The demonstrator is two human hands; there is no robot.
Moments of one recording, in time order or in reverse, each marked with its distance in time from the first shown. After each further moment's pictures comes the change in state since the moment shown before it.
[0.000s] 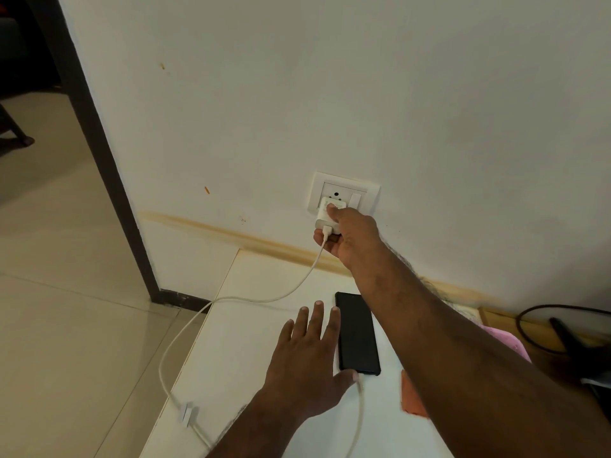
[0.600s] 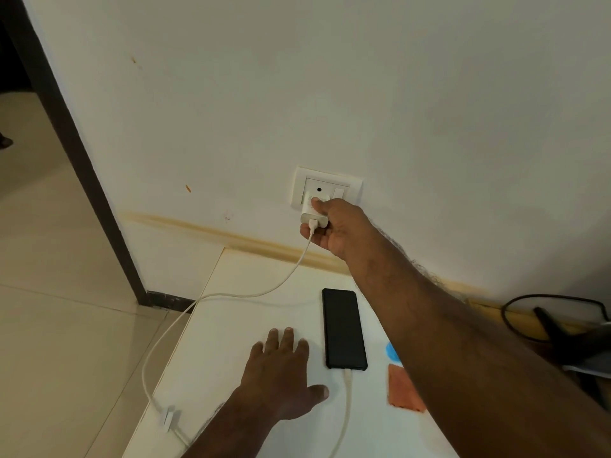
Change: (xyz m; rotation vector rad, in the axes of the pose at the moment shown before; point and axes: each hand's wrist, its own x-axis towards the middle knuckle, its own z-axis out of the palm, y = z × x) left_hand -0.006 -0.012 0.002 0.116 -0.331 -0.095; right_hand 0.000 -0.015 -0.009 -0.033 -0.107 0.080
